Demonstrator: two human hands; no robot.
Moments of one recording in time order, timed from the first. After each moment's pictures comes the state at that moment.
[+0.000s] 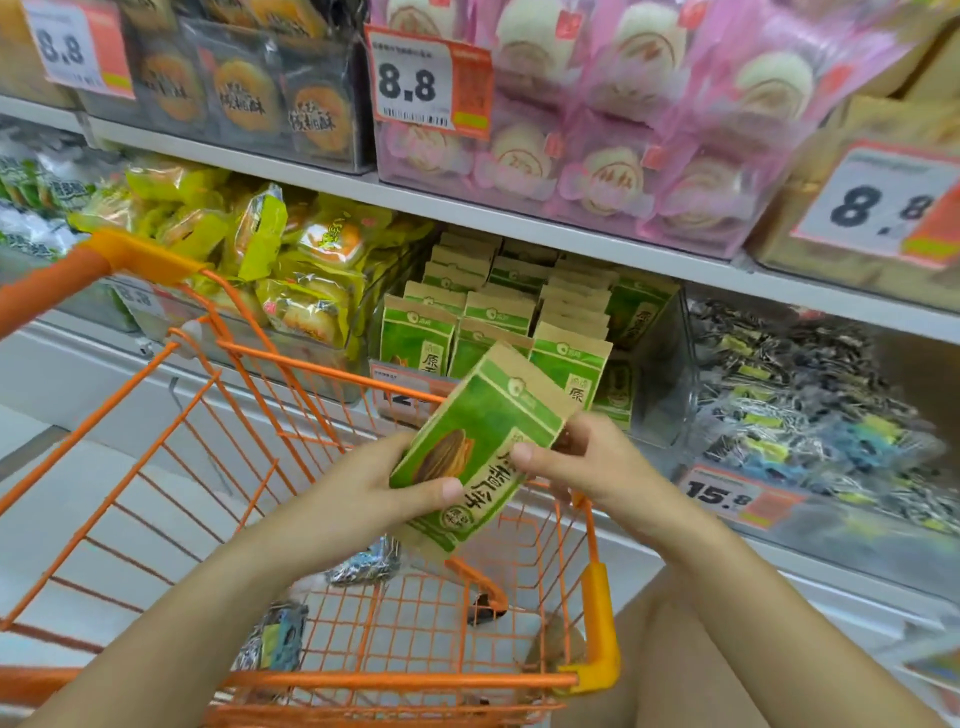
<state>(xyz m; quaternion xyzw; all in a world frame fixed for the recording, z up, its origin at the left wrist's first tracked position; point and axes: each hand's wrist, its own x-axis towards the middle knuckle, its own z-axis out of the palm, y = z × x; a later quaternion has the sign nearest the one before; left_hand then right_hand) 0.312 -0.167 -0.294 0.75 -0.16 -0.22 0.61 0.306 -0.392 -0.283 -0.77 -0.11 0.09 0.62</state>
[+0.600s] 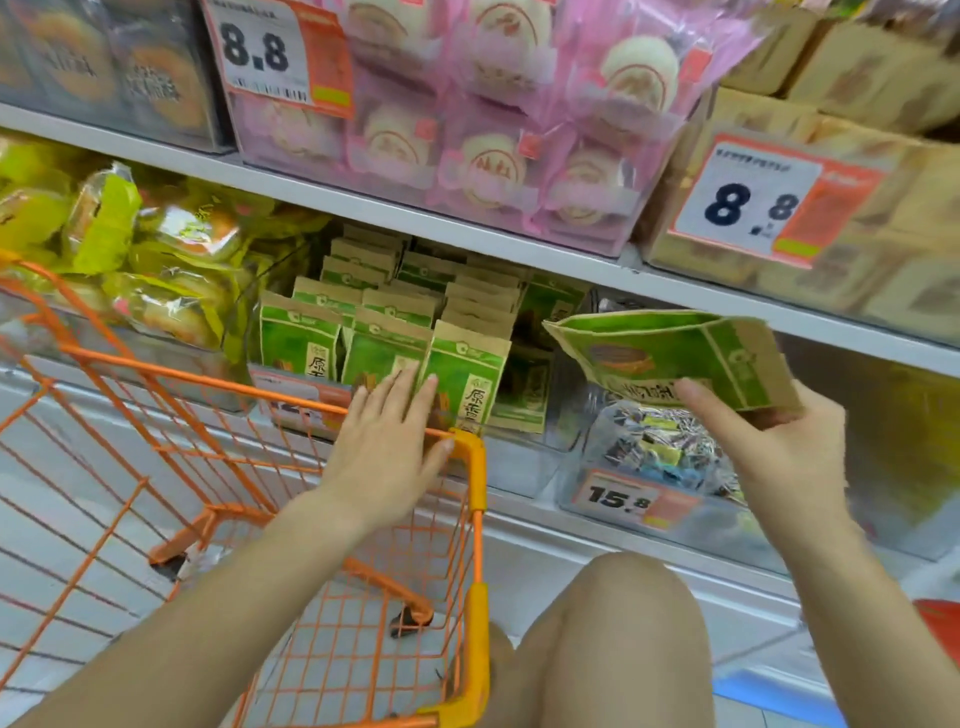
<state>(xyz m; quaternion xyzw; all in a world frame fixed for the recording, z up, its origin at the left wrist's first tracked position) 0.369 -0.280 -0.341 0.96 -0.23 0.09 0.13 0.265 -0.532 -0.233 -0.78 0.01 -0.30 0.54</state>
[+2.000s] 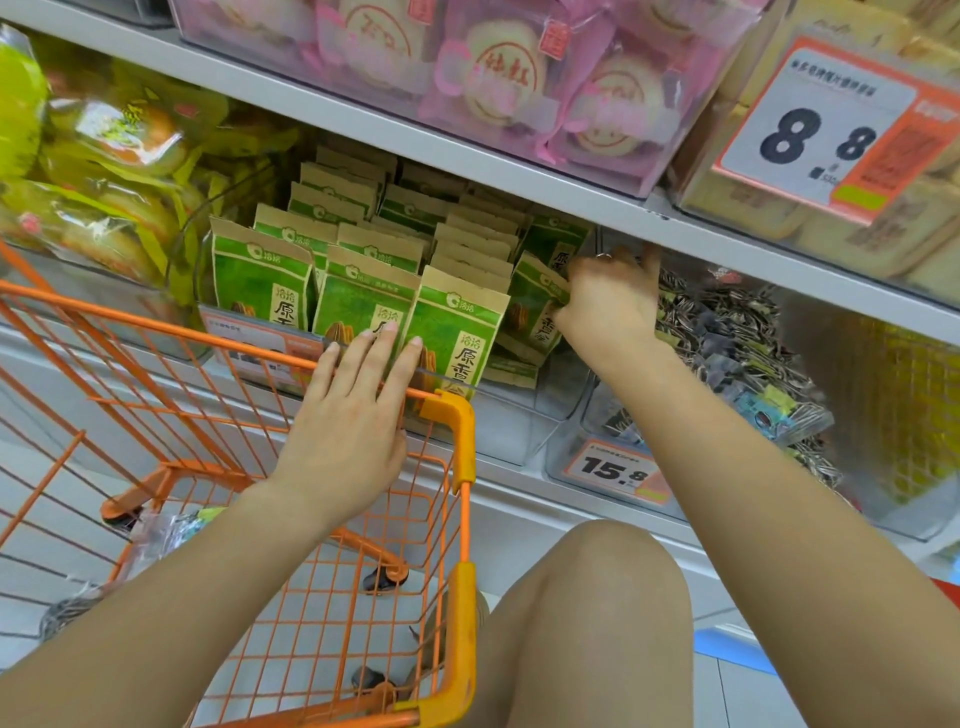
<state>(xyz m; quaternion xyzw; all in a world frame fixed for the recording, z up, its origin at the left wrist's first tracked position) 0.370 -0.274 -0.369 0.96 -0.23 0.15 0.06 0.421 -0.506 -0.269 -0.97 0.08 -0.17 -0.17</state>
